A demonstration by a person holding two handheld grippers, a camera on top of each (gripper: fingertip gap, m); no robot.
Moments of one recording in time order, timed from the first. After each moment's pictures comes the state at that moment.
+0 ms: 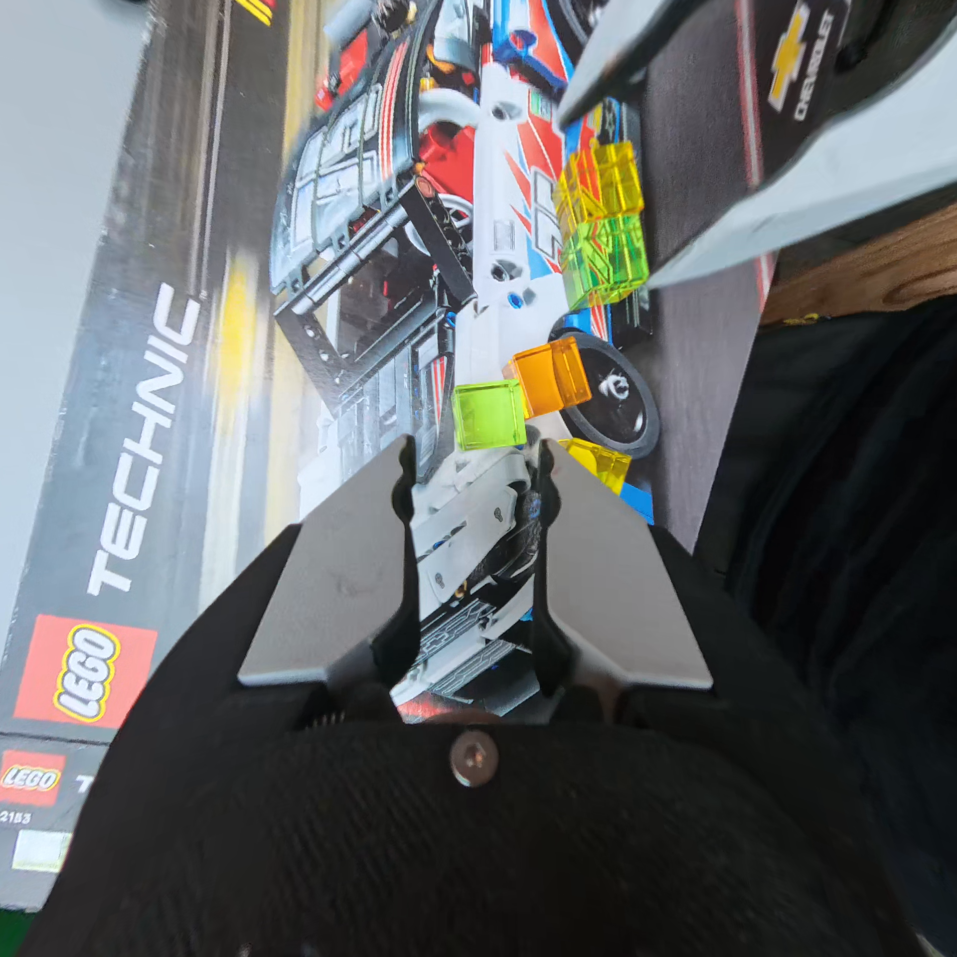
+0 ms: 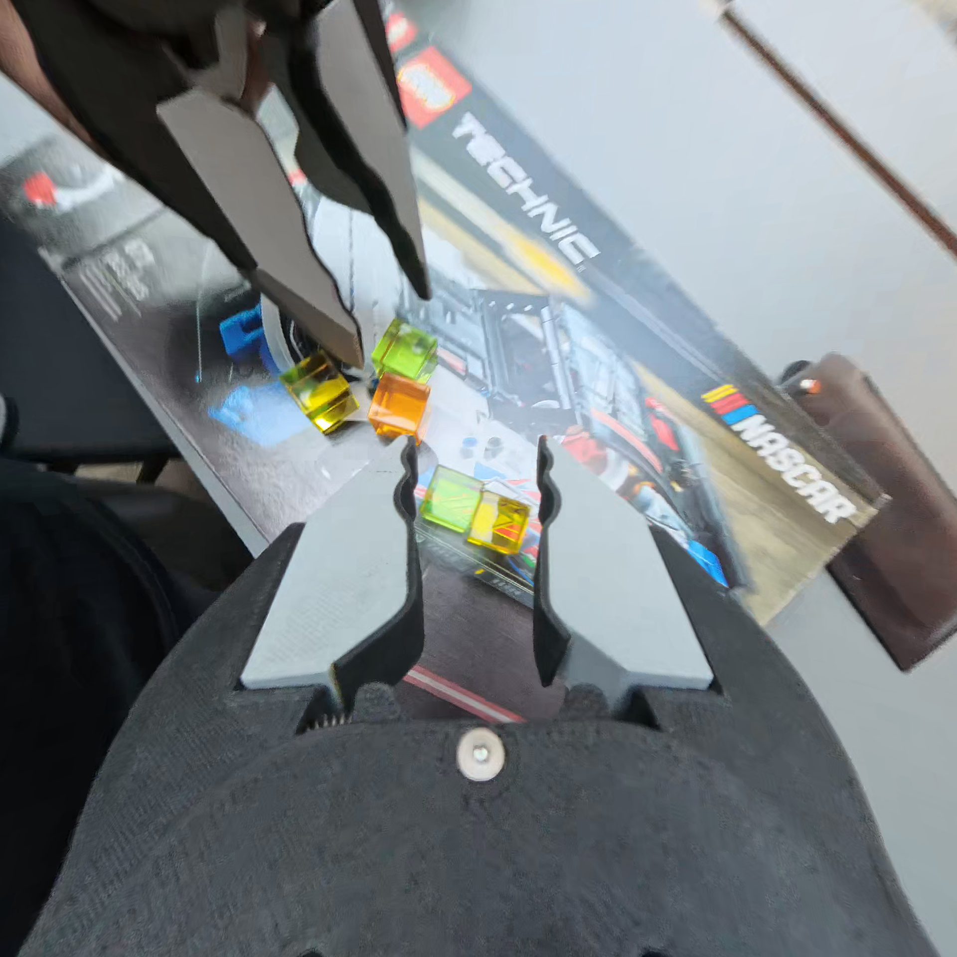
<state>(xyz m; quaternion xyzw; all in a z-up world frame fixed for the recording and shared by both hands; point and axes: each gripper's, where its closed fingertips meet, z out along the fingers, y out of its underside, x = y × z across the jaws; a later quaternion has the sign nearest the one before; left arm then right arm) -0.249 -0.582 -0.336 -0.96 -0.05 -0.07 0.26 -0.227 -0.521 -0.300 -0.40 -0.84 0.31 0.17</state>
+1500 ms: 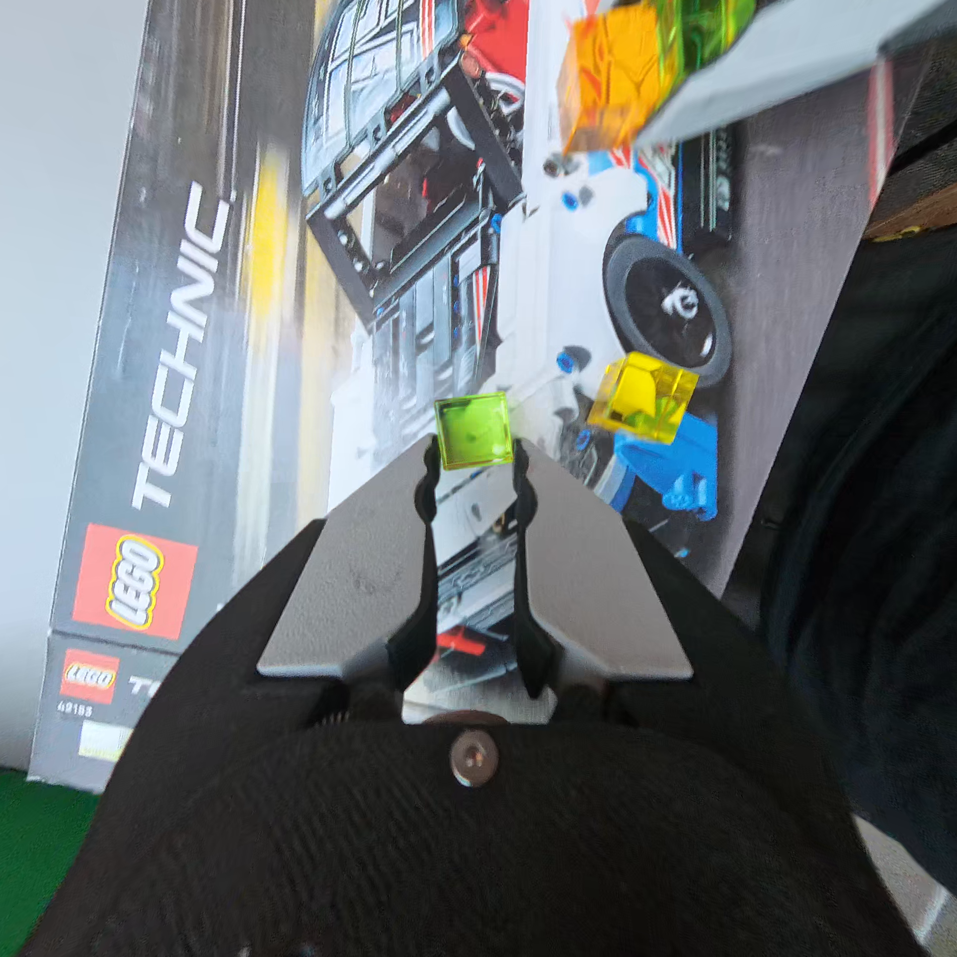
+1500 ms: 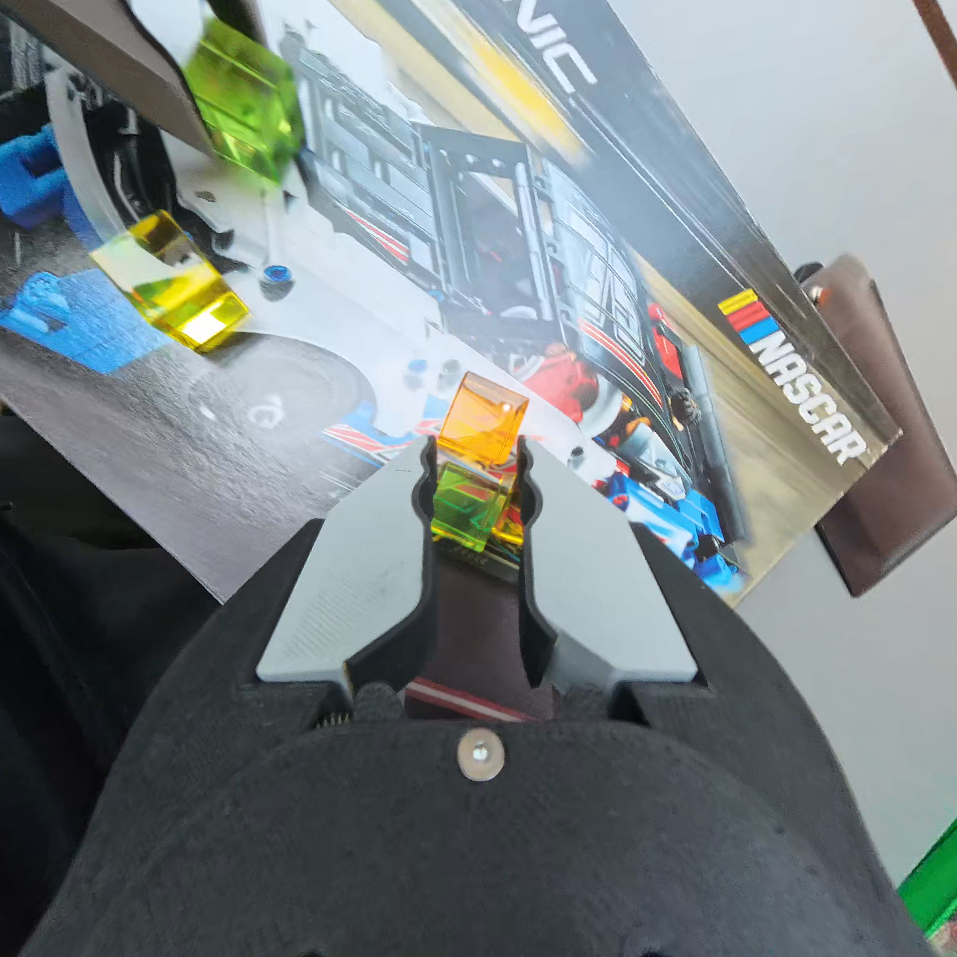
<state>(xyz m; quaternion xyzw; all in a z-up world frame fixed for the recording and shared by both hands) -0.262 -0.614 -0.348 -0.97 -0.04 -0.02 0.22 -0.227 -0.495 -0.348 -0.41 -0.87 0.20 0.19</state>
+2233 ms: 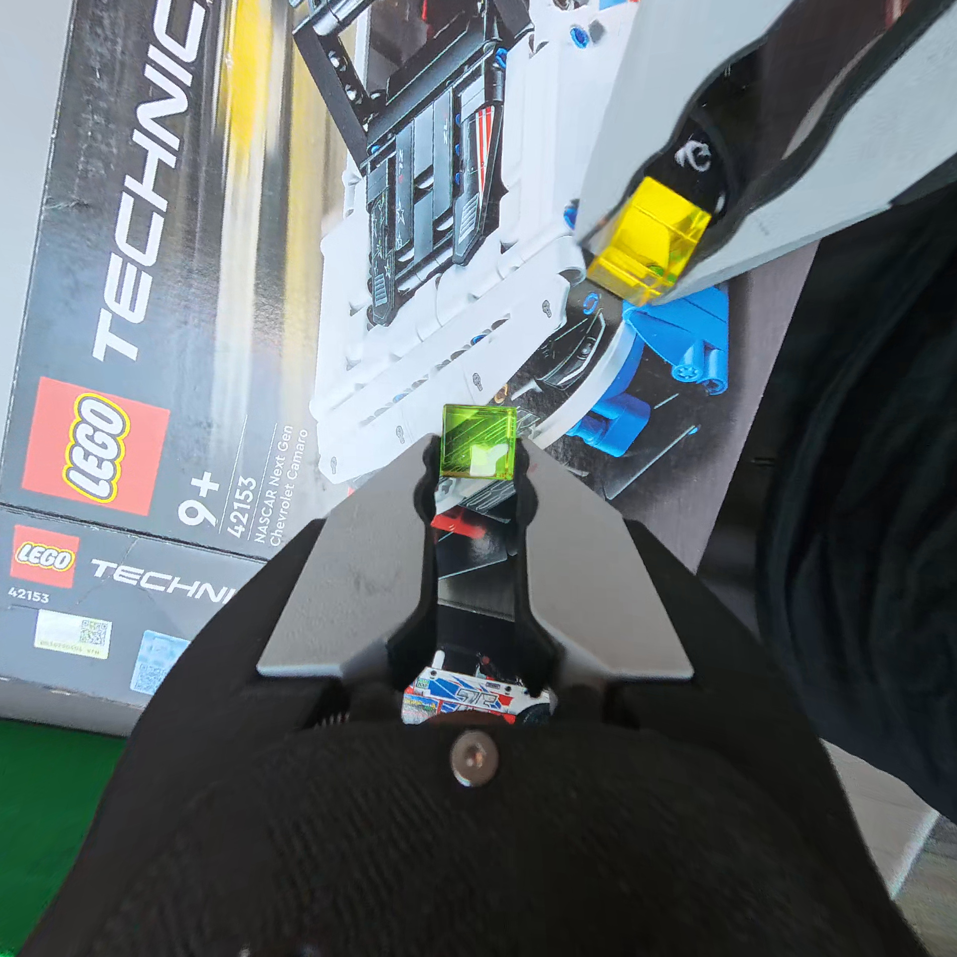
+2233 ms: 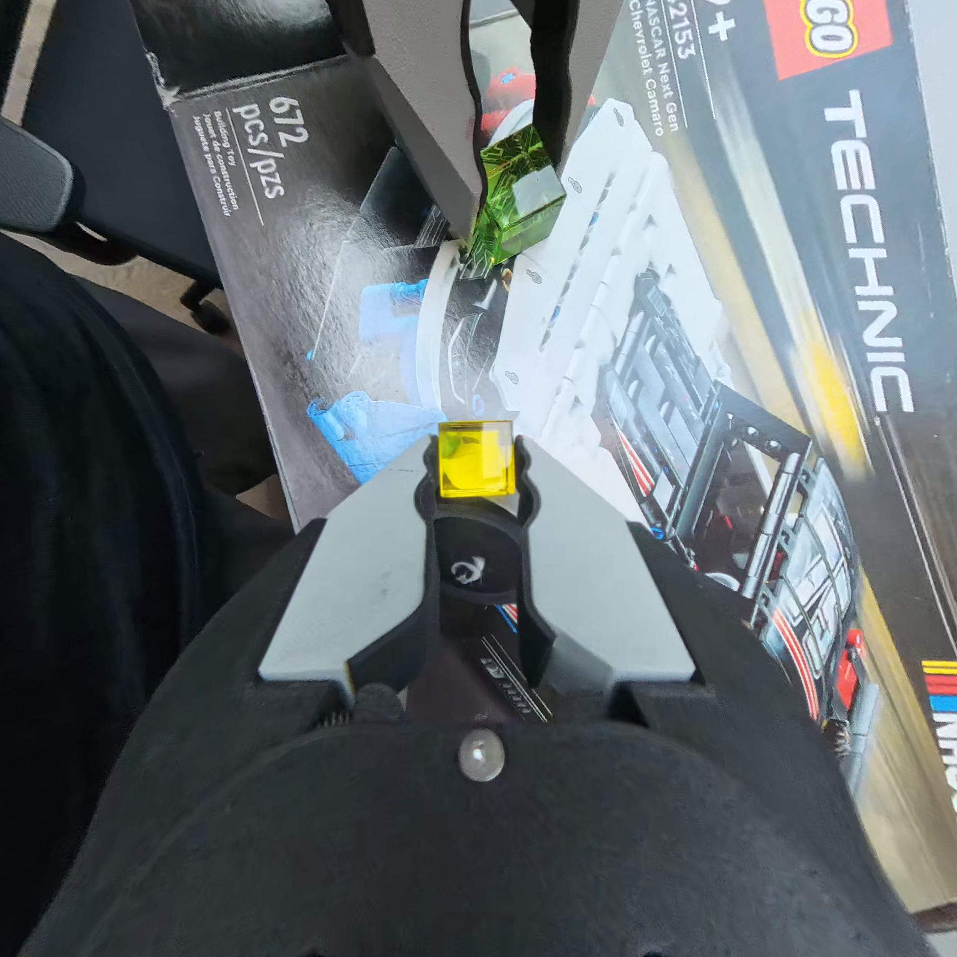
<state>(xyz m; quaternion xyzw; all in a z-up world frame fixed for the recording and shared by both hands) -0.257 -0.665 -0.353 -0.97 -0.05 -0.04 0.22 -0.214 -0.604 -0.354 -0.23 -0.94 0.24 0.07</state>
